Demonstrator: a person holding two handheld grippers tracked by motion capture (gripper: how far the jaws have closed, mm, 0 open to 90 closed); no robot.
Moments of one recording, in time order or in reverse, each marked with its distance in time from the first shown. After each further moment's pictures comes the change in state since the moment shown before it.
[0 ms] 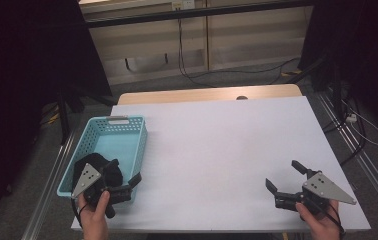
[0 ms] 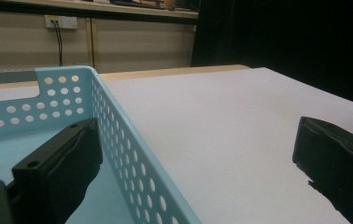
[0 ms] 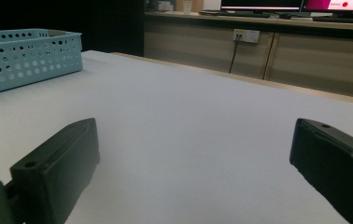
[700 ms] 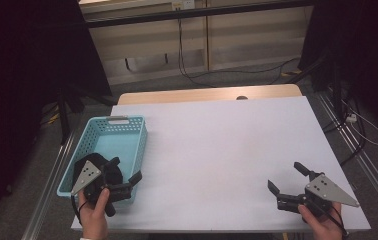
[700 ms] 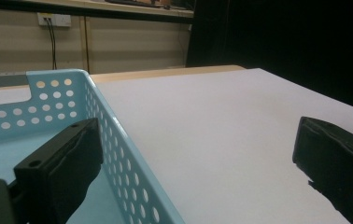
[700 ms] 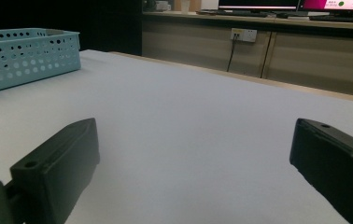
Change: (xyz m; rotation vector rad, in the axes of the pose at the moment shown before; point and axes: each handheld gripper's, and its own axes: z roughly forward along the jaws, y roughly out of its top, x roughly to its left) left arm -0.001 0.008 0.002 0.013 -0.021 -0.006; right arm -0.001 -0.002 -0.006 0.002 -0.012 0.004
